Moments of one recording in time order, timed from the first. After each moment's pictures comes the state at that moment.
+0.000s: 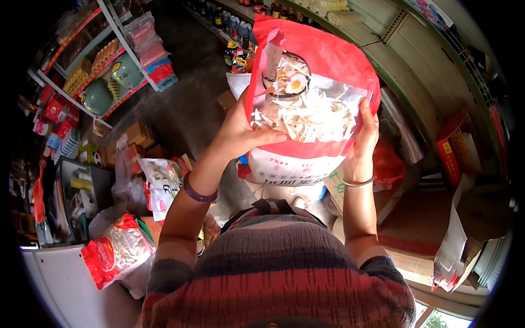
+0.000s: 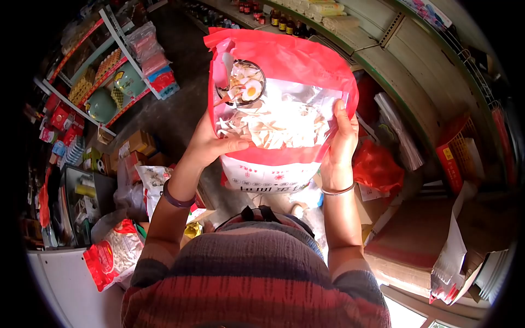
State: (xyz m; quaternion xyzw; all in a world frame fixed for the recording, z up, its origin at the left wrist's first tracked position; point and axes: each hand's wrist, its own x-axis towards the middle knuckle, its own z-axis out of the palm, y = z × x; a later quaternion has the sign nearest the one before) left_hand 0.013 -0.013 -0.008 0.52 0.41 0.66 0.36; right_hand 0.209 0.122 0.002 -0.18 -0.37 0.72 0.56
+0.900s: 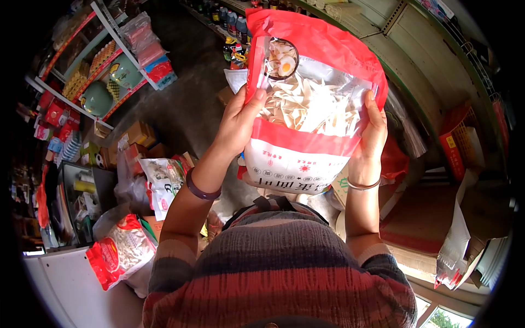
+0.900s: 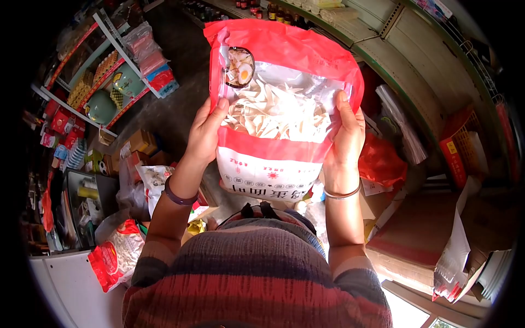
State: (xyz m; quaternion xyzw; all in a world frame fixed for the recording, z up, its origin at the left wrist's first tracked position) left_hand 0.025 0.004 -0.012 0.39 0.39 0.73 0.40; right_hand 0.217 0.119 0.014 -0.20 -0.33 0.72 0.57
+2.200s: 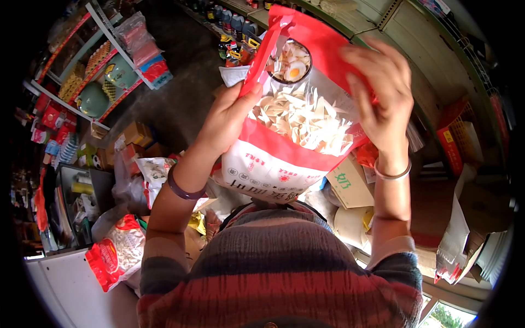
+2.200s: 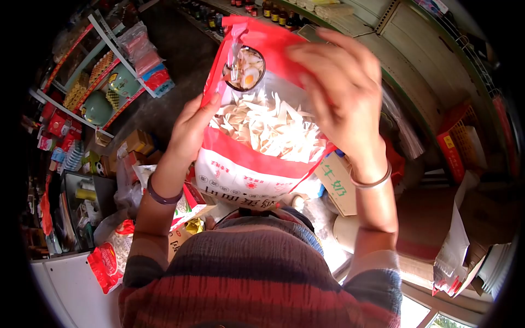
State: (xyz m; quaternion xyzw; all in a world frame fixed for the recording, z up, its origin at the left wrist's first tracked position) left_hand 0.020 -0.010 0.016 0.43 0.46 0.67 0.39; right_hand 0.224 0.122 0.102 -0.06 -0.88 -0.14 0.46
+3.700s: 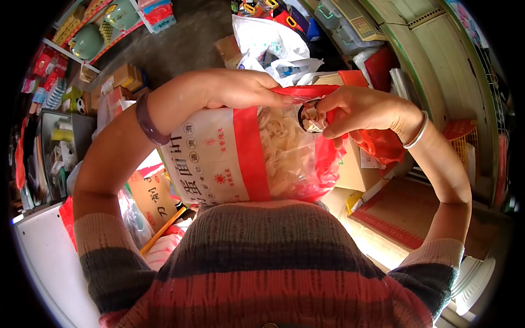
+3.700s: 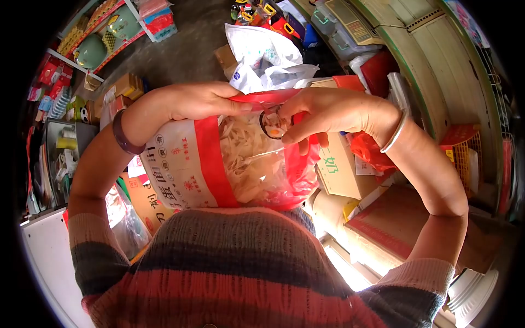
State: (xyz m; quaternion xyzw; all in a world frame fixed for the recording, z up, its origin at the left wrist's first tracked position) left_hand -0.005 -0.031 -0.014 0.51 0.57 0.24 0.60; right_hand 0.177 0.109 0.065 -0.17 -0.77 0.48 -0.38
